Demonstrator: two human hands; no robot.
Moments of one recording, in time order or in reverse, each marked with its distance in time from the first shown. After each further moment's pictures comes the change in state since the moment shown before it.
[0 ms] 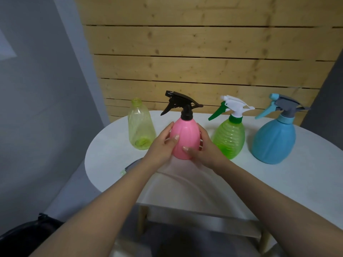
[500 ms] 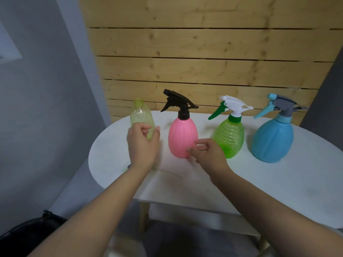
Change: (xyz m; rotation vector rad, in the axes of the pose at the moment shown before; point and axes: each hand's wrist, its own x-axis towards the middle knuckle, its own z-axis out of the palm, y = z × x) left_hand -0.014 -0.004 -0.024 0.156 0.647 0.101; right_hand -0.028 -0.012 0.014 0.151 0.265 0.266
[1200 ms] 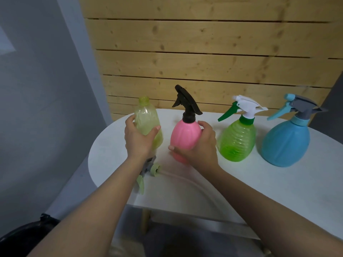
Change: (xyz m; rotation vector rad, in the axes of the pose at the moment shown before) left_hand 0.044 -0.028 0.004 -0.001 -0.074 -0.196; right_hand 0.023 -0.011 0.040 -0.399 0.138 -0.287
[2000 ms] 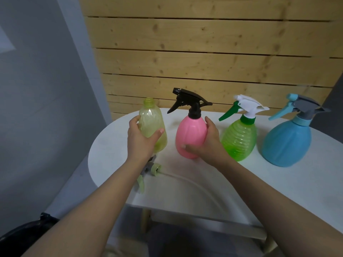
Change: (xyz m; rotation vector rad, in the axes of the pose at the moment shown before) left_hand -0.009 0.001 -0.006 -0.012 -0.099 0.022; right_hand 0.022 0.015 -0.020 0.170 -0.209 0.058
